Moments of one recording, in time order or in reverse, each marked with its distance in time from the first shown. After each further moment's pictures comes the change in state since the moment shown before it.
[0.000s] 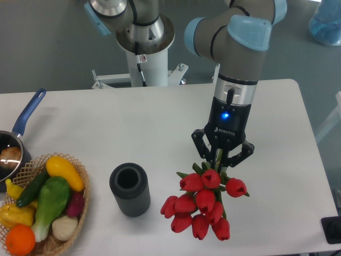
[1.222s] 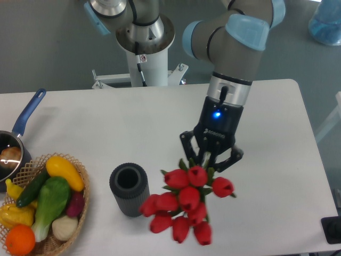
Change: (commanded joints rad) arm -0.054 -0.040 0.026 0.129 -0.329 -0.025
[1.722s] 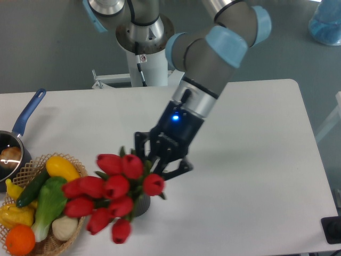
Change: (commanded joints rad) arm -0.119 0.008 -0.024 0.000 -0.076 0.011
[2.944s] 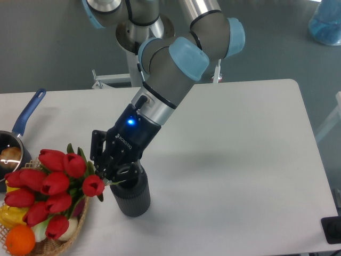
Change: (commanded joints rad) arm -0.035 0.000 -0.037 0.002 -0.017 -0.008
